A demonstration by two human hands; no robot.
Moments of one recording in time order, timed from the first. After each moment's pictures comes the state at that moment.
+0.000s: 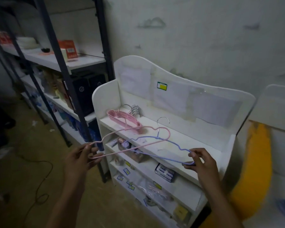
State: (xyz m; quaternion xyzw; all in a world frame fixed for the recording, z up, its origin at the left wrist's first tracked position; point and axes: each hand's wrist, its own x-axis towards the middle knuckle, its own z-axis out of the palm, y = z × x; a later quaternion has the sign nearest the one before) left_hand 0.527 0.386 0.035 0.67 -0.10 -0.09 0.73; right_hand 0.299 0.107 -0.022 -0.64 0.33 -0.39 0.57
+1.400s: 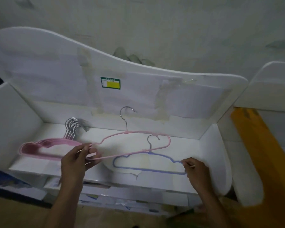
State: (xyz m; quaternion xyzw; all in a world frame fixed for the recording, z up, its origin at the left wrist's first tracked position) left_hand 0.714 0.109 -0.054 0.62 -0.20 -0.34 0.68; right_hand 0.356 0.000 -0.133 -0.62 0.68 -0.25 0.31
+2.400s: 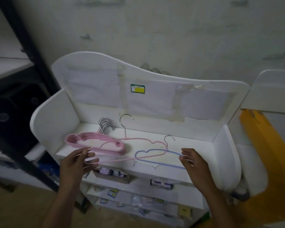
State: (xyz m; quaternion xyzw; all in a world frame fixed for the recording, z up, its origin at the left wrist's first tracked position) left_hand 0.750 0.226 -0.015 0.65 -0.20 -0.29 0.68; right_hand 0.405 0.068 -0.070 -0.67 0.52 -0.36 0.40
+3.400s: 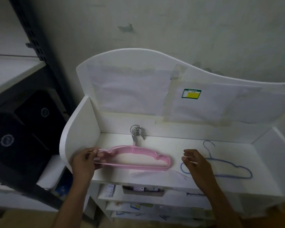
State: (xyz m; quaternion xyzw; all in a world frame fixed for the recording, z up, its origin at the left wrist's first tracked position) left_hand 1.002 0.150 -0.079 0.70 -0.24 -0.33 0.58; right_hand 0.632 0.081 -0.081 -0.63 0.60 -0.35 0.35
